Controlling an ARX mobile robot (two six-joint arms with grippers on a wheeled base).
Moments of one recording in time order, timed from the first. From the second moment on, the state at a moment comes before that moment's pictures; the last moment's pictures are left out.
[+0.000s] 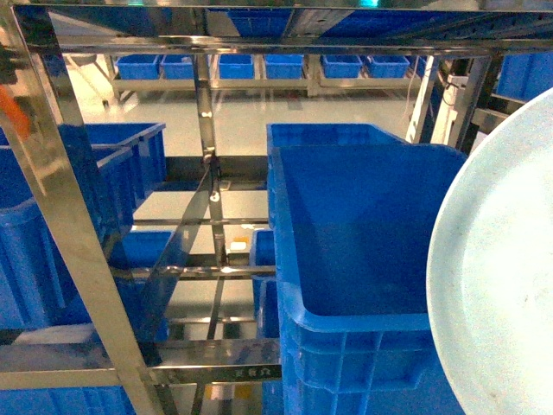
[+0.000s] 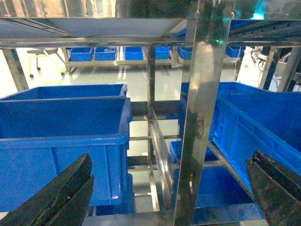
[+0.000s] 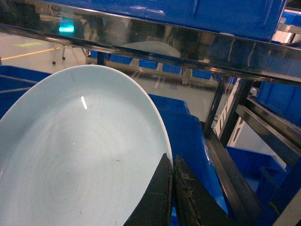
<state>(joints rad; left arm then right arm) 0.00 0.01 0.01 0.00 0.00 0.00 0.01 0.19 0.09 0.15 -0.20 -0.12</state>
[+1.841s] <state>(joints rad) 0.00 0.01 0.01 0.00 0.00 0.00 0.01 0.19 0.09 0.15 -0.20 -0.12</state>
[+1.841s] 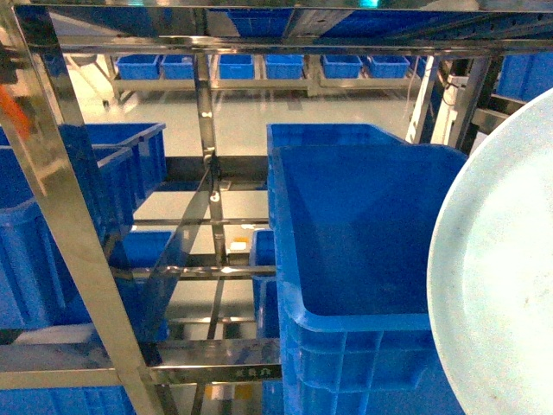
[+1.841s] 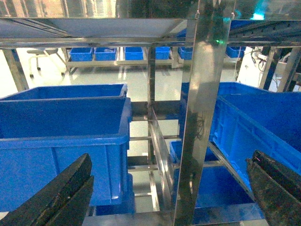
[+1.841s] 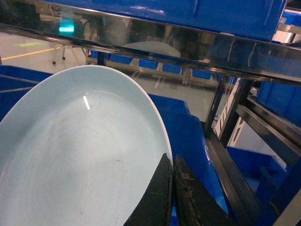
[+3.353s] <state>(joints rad) 0.00 0.01 0.01 0.00 0.00 0.00 -0.04 0.47 0.09 0.42 -0.27 -0.12</state>
